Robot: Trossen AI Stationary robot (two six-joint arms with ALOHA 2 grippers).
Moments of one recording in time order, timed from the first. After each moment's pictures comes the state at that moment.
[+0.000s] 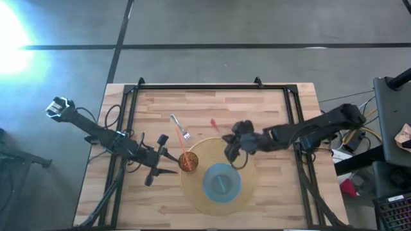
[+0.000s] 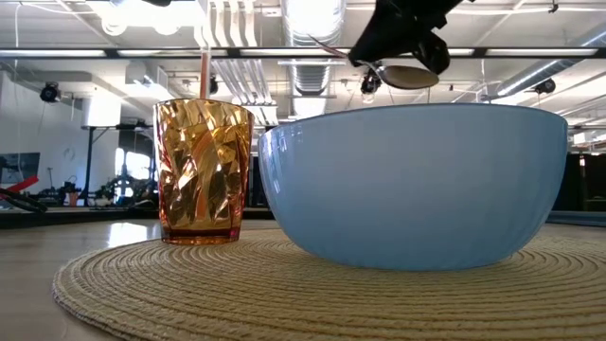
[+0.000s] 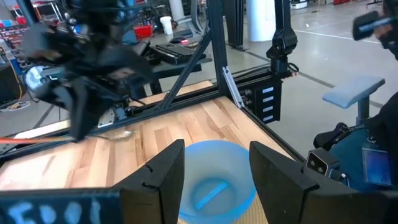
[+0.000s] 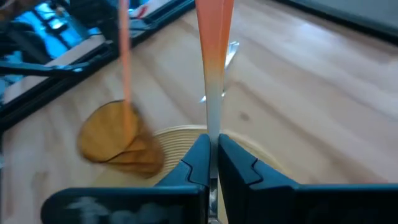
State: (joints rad) left arm -0.49 0.93 0.62 0.21 -0.21 0.12; right arm 0.26 1.42 1.05 -0.31 0.53 0.77
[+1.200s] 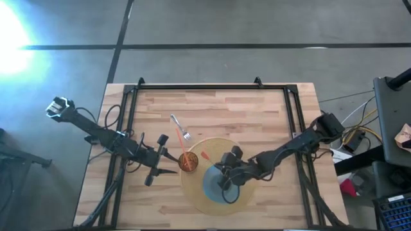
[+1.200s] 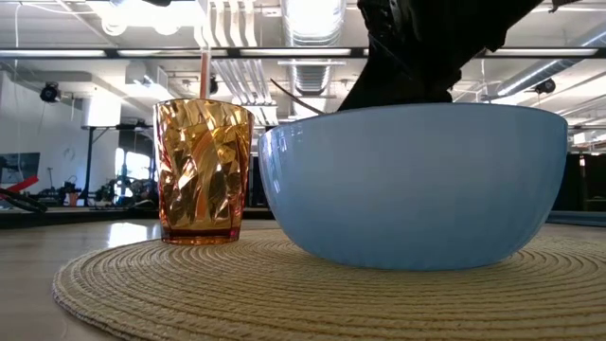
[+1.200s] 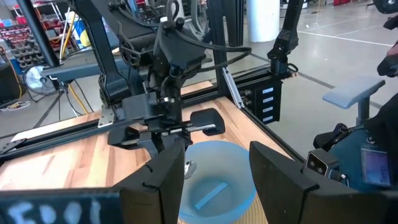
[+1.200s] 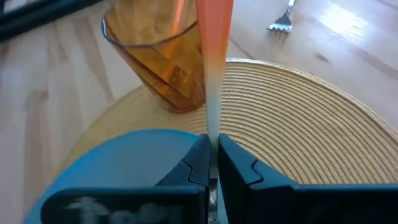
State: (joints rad) left arm -0.49 0.93 0.62 0.21 -0.21 0.11; right arm 0.45 1.74 1.01 -0.04 0.57 0.76
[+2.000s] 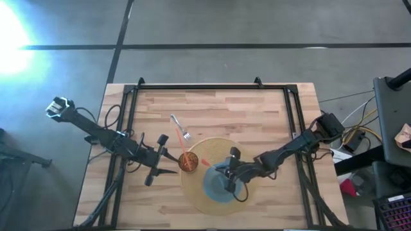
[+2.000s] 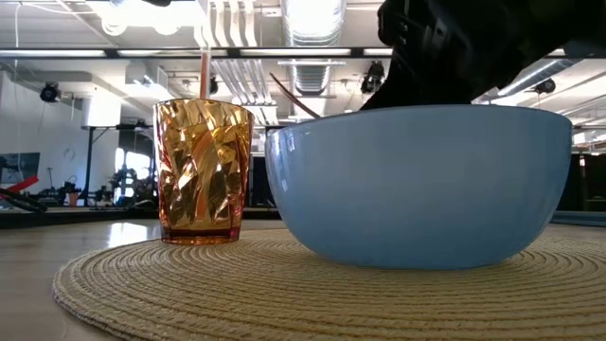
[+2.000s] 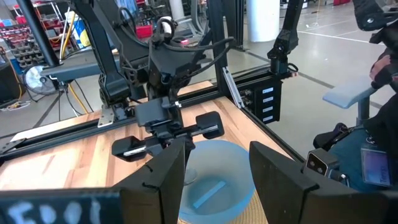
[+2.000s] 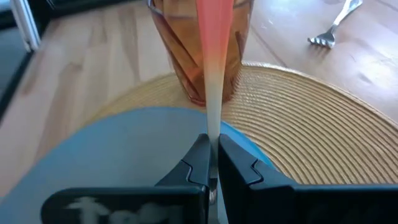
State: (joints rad) left arm -0.49 0.93 0.62 0.21 -0.21 0.11; right arm 0.45 1.74 0.81 0.34 0.49 0.52
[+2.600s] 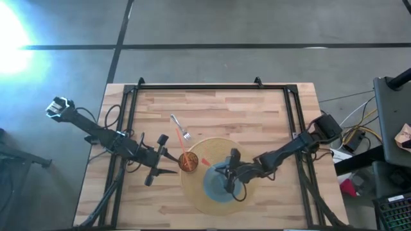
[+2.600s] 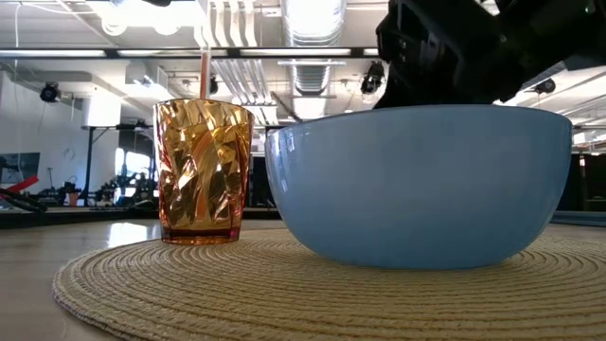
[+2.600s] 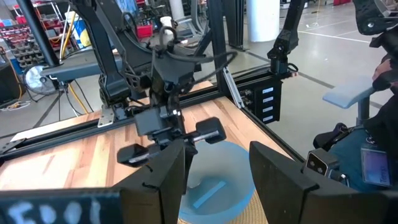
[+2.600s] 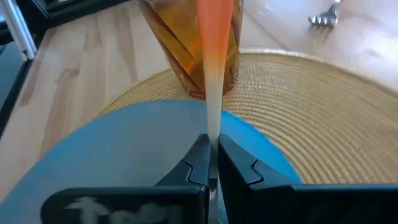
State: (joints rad) left arm -0.49 0.93 0.62 0.21 -0.21 0.11; right arm 0.45 1.78 0.80 0.38 0.49 0.62
